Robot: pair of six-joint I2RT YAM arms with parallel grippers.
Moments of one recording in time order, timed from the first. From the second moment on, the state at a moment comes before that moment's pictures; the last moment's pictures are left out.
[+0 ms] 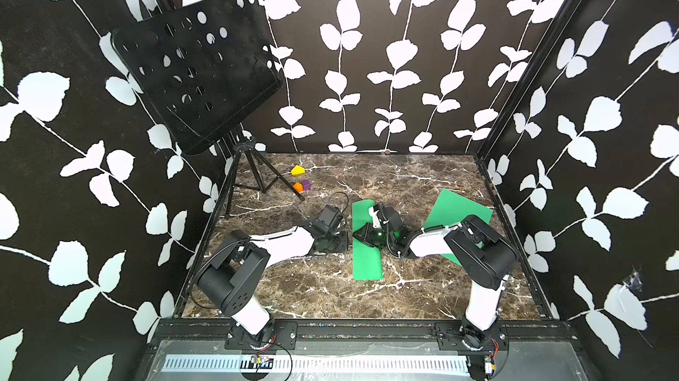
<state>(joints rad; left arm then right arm) -0.69 1.59 0.80 -0.24 0.18 -0.60 0.70 1.88 0.80 0.43 -0.35 0.98</state>
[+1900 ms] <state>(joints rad) -0.69 1.61 0.80 -0.23 0.18 -0.60 0.67 1.88 0.78 0.43 -0.39 0.97</state>
